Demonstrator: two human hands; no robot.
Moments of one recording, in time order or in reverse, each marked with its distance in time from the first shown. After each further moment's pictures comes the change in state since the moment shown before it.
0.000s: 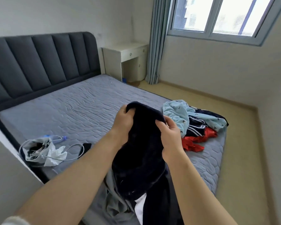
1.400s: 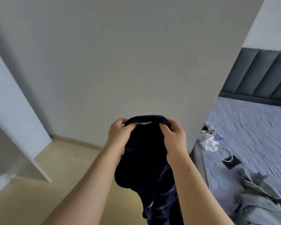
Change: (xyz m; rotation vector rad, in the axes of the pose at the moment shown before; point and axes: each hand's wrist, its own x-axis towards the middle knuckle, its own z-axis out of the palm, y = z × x) left_hand -0.453 0.023 -0.382 0.069 1.309 -0.032; right_hand -0.391 0.106 0.266 -0.188 -1.126 0.111
